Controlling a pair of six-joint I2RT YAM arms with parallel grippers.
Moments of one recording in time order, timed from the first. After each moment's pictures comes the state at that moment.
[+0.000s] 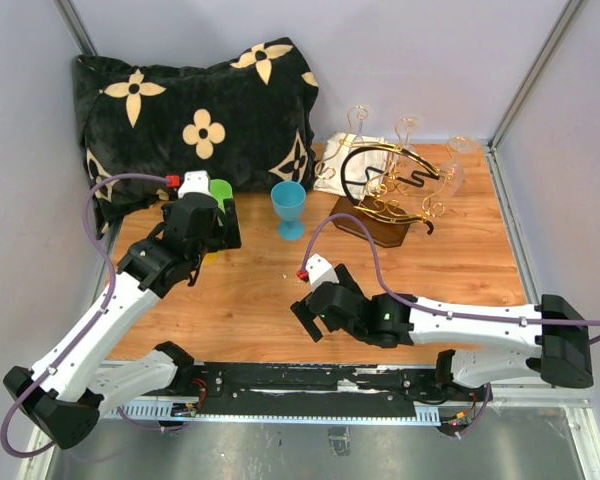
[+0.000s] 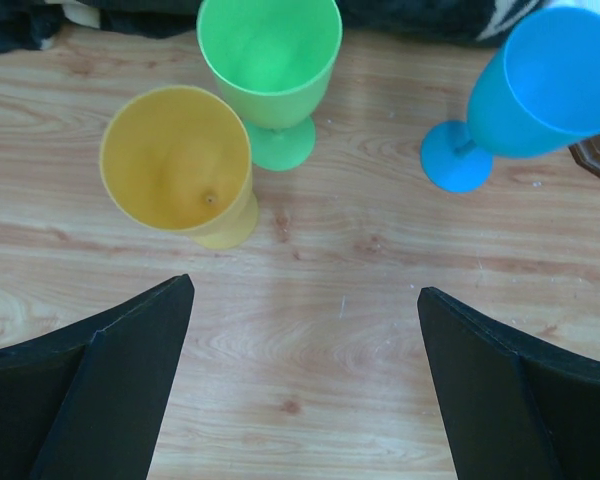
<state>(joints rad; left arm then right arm) -0.57 0.95 1.05 -0.73 -0.51 -0.43 1.32 1.22 0.83 -0.41 0.49 0.35</state>
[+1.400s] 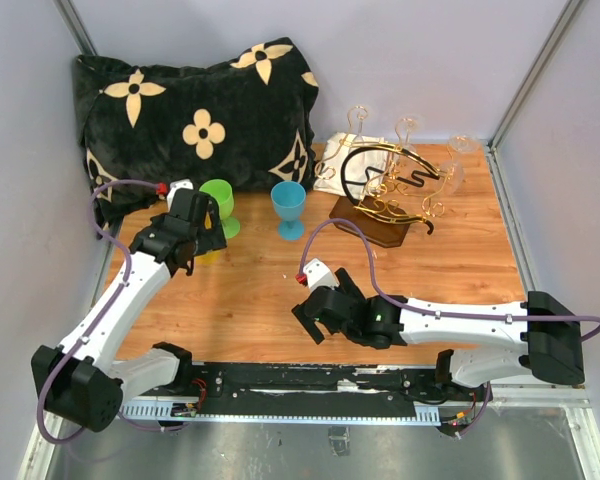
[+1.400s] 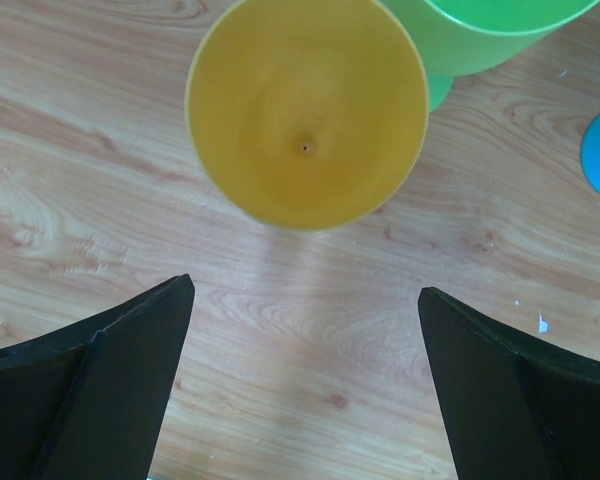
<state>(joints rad) -0.32 1.08 0.98 -0.78 -0.45 -0.48 1.32 1.28 0.81 -0.42 0.52 0.37</state>
